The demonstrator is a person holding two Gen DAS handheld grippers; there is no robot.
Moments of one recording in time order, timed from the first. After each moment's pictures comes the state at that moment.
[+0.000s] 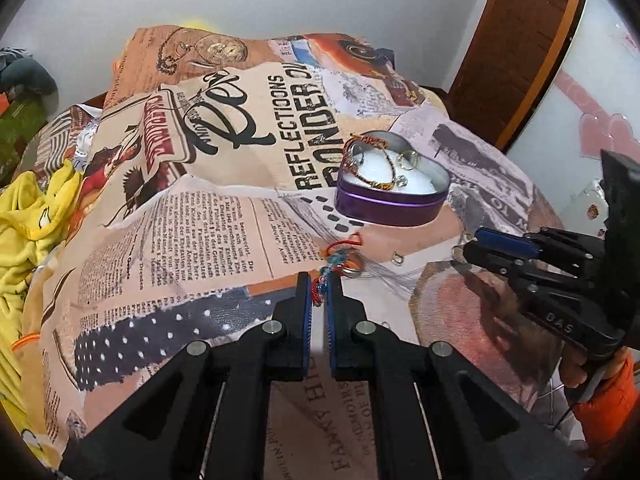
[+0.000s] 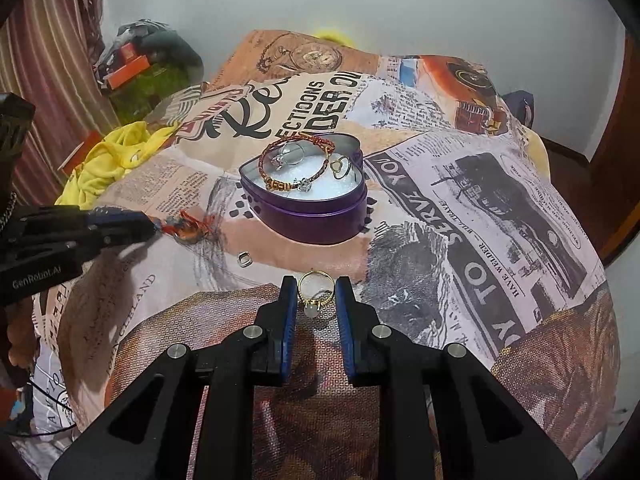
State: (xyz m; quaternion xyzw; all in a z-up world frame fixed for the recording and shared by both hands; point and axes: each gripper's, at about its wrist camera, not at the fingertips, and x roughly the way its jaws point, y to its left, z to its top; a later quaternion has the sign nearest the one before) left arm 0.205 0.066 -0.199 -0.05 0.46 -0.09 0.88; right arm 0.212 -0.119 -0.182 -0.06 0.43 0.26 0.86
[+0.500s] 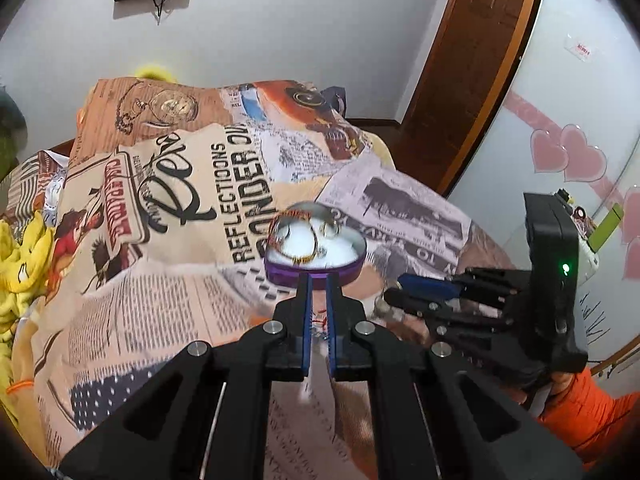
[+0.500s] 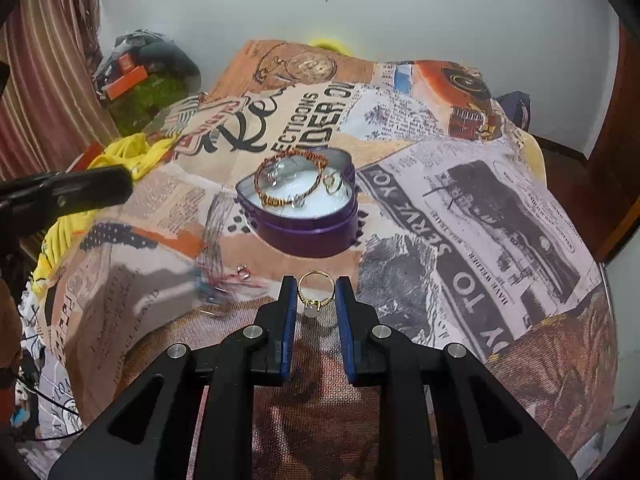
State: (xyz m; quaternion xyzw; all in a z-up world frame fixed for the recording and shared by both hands) left arm 0.213 0.038 -0.142 -0.06 0.40 -0.16 0.90; right arm 0.213 -0.125 -0.171 -0.05 0.42 0.26 0.87
